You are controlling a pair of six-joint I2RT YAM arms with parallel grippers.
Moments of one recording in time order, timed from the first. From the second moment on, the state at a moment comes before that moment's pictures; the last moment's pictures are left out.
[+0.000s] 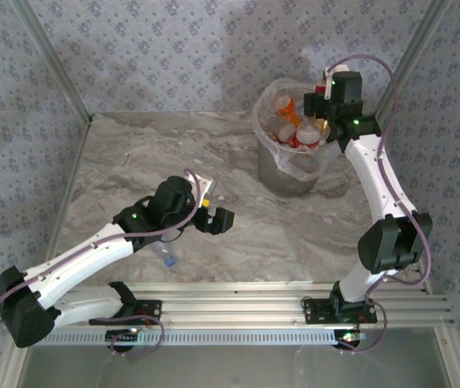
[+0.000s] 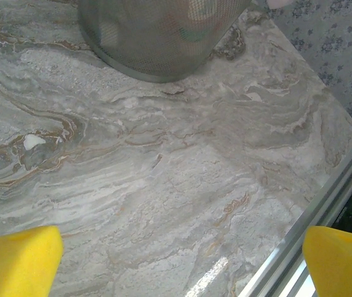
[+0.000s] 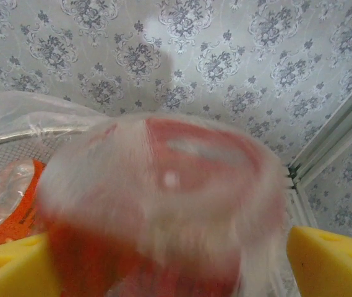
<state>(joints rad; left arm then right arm) -0.84 1.09 0.89 -0.40 0.13 -0.41 0.14 1.63 1.70 -0.49 0.21 -0.05</state>
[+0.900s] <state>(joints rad) -0.69 0.90 0.88 -0.68 -0.02 -0.55 0.10 1.80 1.87 -0.58 0.12 0.01</state>
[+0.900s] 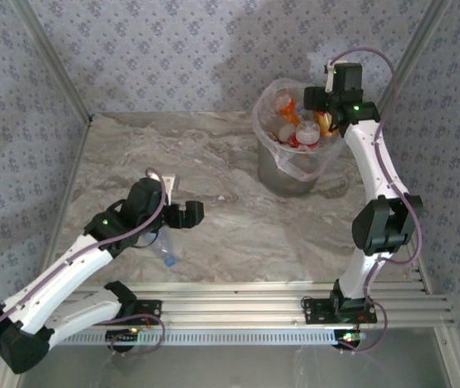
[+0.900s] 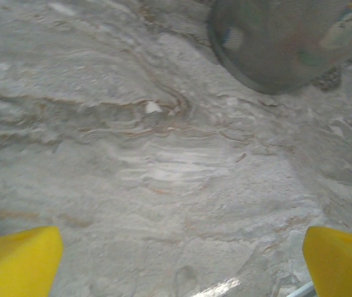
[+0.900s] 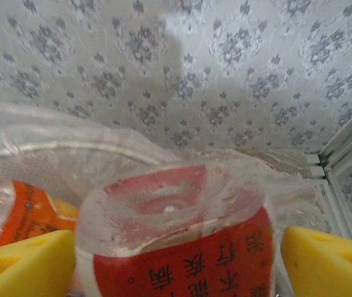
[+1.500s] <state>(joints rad) -0.59 0.85 0.73 -0.85 -0.04 -0.67 0.13 1.68 1.69 -0.52 0.18 -0.03</state>
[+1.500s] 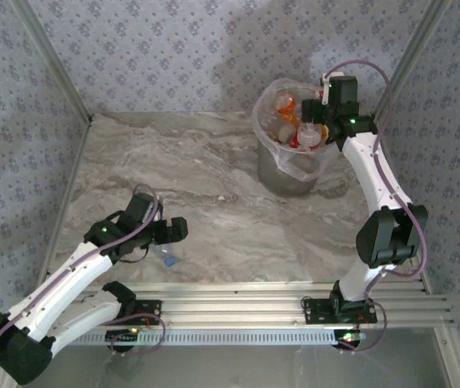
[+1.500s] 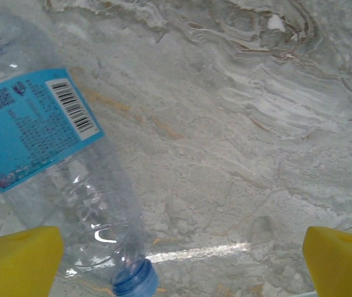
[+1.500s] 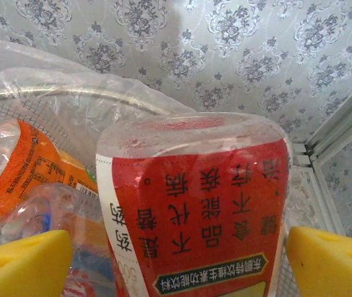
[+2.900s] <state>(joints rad) -0.43 1.11 0.55 -0.66 0.00 -0.69 0.34 1.03 1.13 -0.58 -0.35 0.37</state>
